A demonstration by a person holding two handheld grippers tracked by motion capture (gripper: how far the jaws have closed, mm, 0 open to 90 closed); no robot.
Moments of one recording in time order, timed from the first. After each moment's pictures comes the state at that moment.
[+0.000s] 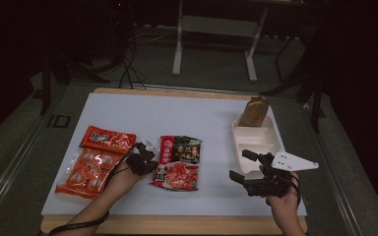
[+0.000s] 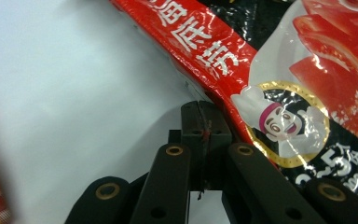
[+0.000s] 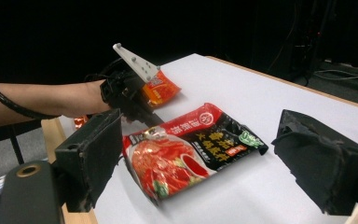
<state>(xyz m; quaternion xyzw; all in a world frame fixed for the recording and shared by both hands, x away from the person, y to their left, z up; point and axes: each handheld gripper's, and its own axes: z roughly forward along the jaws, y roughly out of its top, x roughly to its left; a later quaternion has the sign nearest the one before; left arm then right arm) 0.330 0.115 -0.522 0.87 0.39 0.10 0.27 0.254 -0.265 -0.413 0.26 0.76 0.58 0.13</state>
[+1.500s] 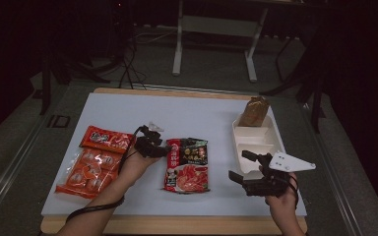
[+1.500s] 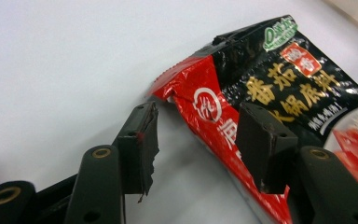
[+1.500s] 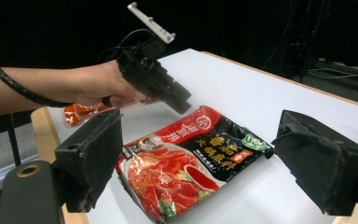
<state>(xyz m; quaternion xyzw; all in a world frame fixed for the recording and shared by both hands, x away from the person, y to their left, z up) 0.373 0.099 -0.500 0.81 0.45 0.11 0.35 0.257 -0.265 -0.421 0.26 0.76 0.57 0.14</state>
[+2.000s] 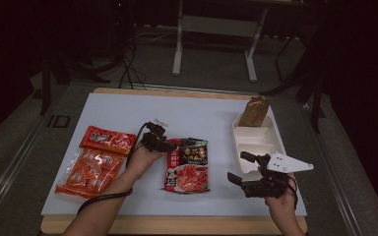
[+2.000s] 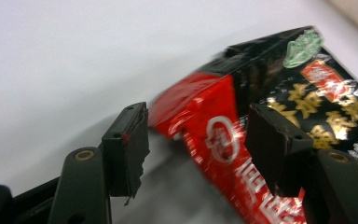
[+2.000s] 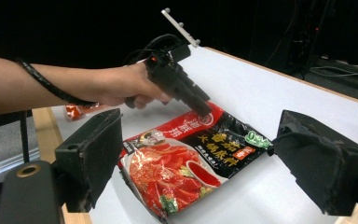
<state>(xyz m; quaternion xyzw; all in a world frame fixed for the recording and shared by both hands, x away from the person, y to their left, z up) 0.407 0.088 -0.523 0.81 0.45 0.07 0.36 0.256 -0.263 -0.423 0.25 0.77 0.57 0.14</state>
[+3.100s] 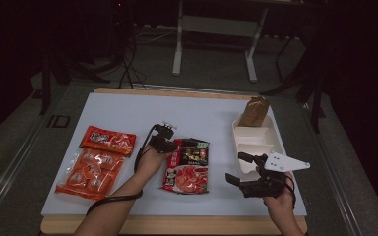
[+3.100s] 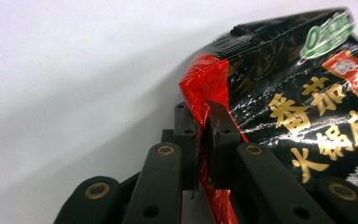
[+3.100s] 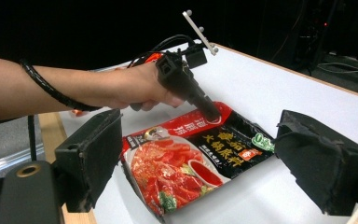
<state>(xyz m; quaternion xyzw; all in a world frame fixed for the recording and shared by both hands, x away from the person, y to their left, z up) 0.402 0.061 -0.520 0.82 0.48 0.08 0.31 0.258 -0.259 -0.426 0.25 0.78 0.56 0.13</state>
